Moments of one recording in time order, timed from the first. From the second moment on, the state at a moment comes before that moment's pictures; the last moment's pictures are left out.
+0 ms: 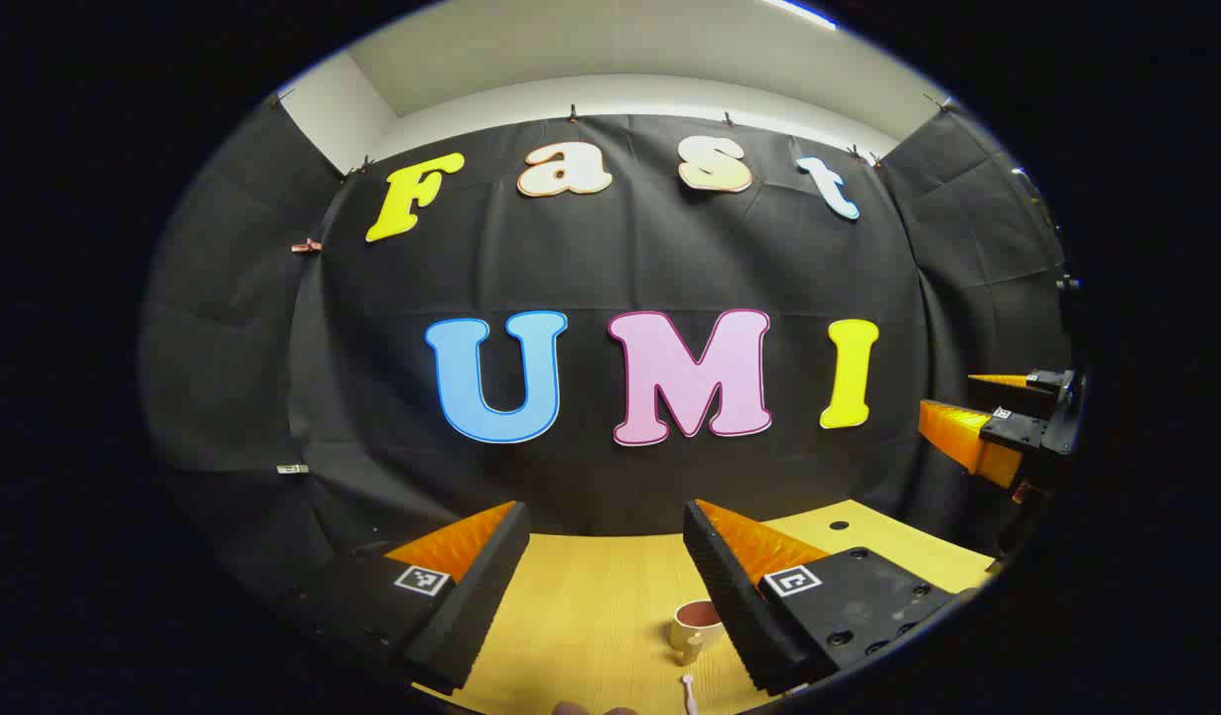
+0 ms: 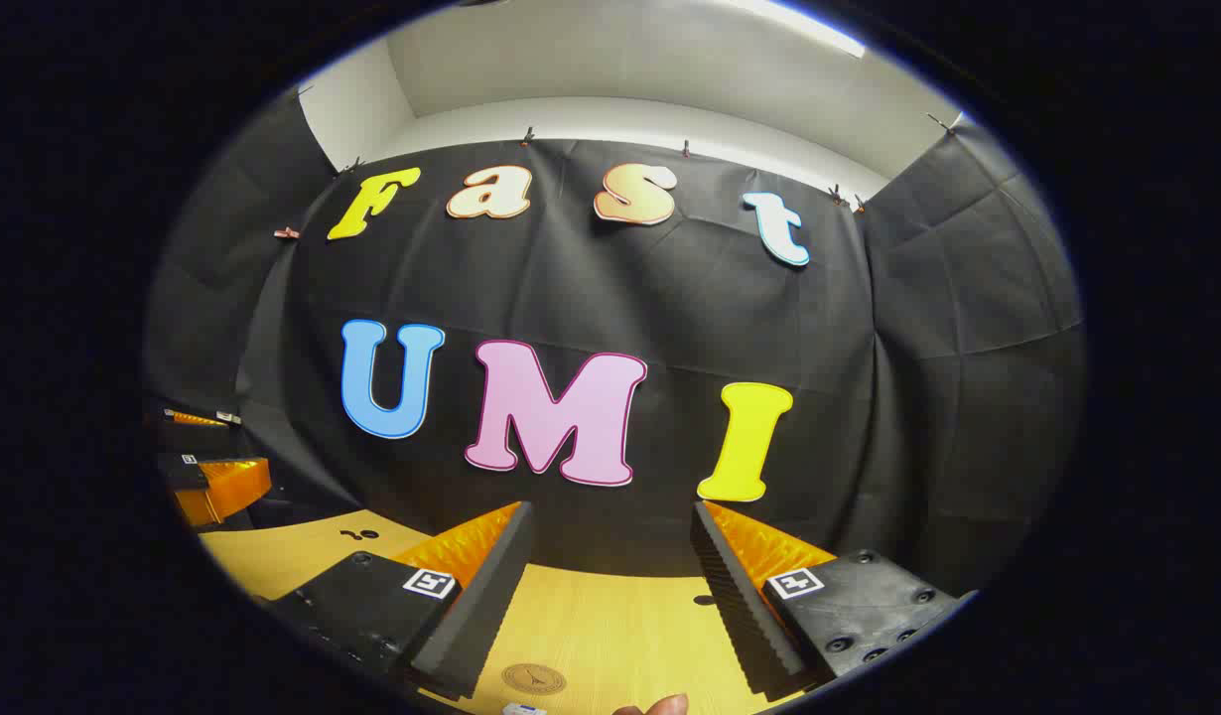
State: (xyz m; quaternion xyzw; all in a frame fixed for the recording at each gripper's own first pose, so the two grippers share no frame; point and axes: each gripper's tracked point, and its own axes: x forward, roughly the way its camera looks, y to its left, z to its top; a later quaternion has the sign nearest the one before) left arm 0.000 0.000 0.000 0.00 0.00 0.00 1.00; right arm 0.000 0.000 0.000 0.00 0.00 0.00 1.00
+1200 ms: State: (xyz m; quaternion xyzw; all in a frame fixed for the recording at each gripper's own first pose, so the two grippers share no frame) left arm -0.013 -0.013 -0.024 0.01 0.03 -0.02 1.00; right arm -0.025 0.006 -0.065 0.01 0.09 0.00 1.00
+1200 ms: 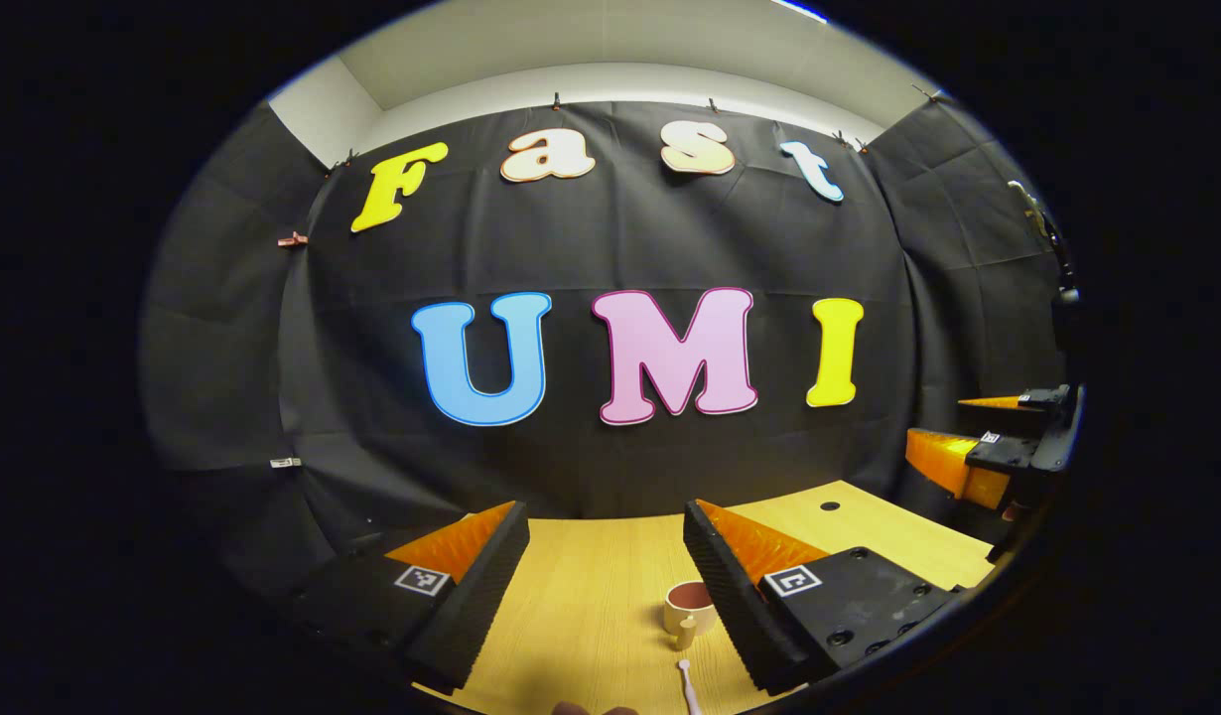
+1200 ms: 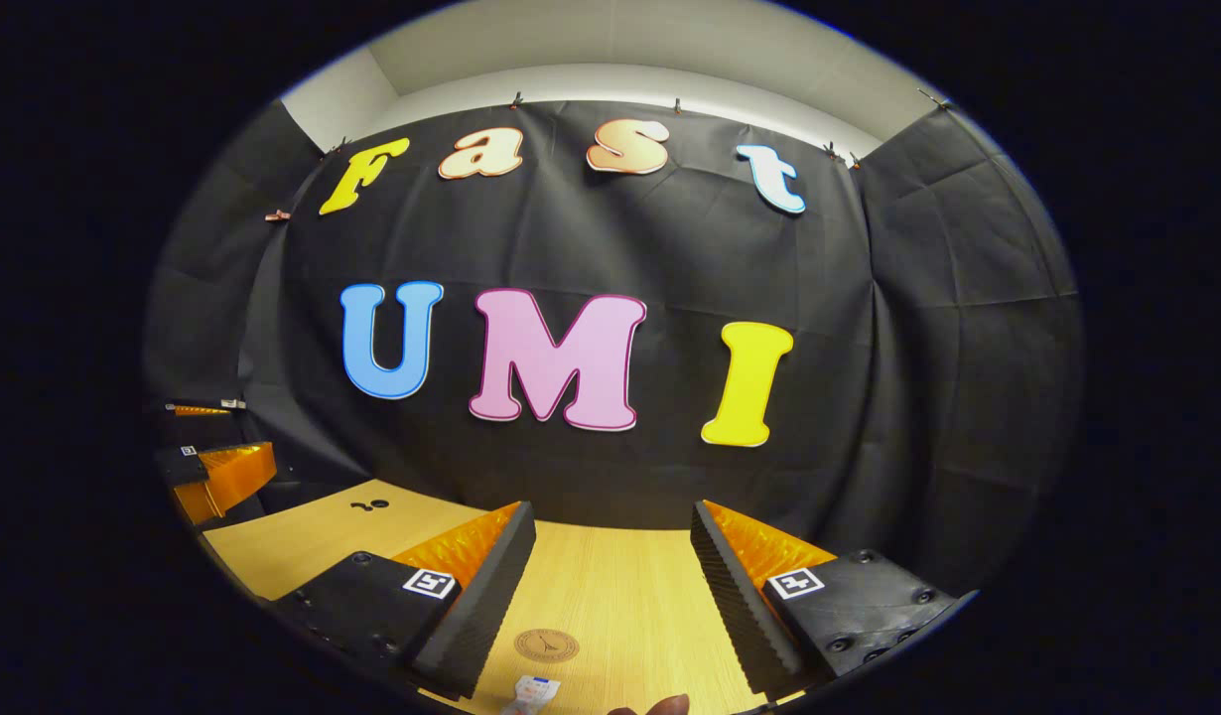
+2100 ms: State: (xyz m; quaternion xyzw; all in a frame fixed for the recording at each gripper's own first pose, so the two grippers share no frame) left arm -0.059 0.024 -0.110 0.03 0.12 -0.04 0.99; right arm -0.143 0.091 -0.344 0.06 0.49 0.03 0.87
